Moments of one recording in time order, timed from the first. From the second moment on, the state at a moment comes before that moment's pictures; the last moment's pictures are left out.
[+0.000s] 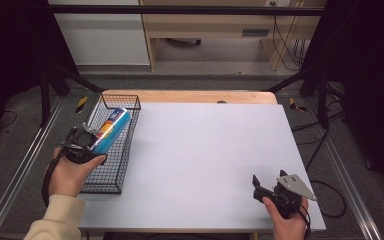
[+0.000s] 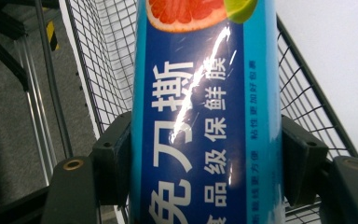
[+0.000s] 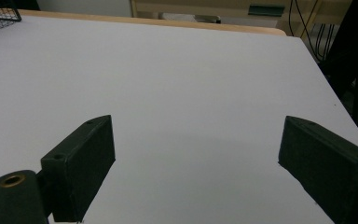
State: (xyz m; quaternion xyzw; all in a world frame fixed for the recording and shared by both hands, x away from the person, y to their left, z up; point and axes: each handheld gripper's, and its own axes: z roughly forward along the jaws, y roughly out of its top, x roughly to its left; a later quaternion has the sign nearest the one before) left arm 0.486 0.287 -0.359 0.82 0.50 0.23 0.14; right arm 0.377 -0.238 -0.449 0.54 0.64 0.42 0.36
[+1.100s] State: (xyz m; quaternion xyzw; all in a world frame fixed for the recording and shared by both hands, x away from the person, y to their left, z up) left arm 0.499 0.286 -0.371 0.83 0.51 0.21 0.08; right arm 0.378 -0.238 -0.449 0.54 0.64 0.42 0.35
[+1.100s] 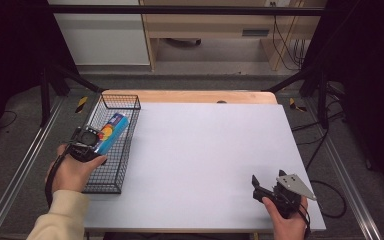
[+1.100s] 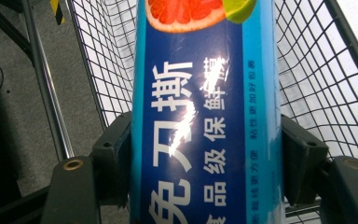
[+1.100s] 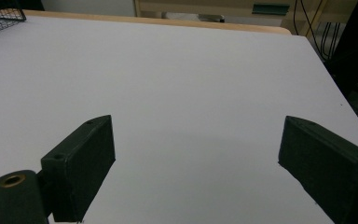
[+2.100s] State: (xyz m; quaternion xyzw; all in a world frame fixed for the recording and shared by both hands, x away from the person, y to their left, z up) left arm 0.516 0.277 -0.379 0.83 0.52 0.20 0.02; right arm 0.378 -0.238 -0.450 0.54 0.64 0.42 0.35
